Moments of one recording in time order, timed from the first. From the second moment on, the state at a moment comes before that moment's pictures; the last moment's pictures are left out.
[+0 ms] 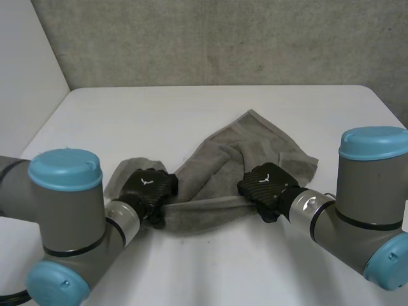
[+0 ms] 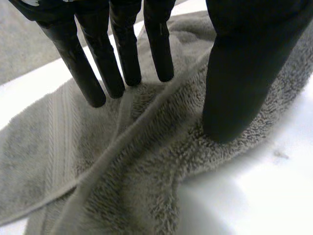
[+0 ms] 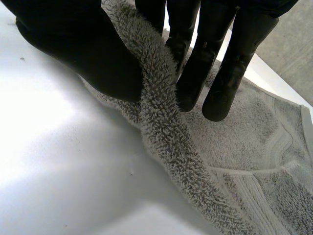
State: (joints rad) left arm 4.15 -2.00 -1.67 3.22 -1.57 3.29; right arm 2.04 -1.13 1.59 0.05 1.26 2.59; left_hand 0.60 0.60 0.60 0.60 0.42; right_hand 1.39 1.21 1.22 1.22 1.04
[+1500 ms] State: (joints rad) left arm 4.19 -1.81 -1.73 3.21 -1.58 3.28; right arm 1.77 -0.73 0.94 0.22 1.12 2.46; left_hand 1.15 1.21 1.21 1.22 1.02; right_hand 0.58 0.51 0.51 0.51 0.33
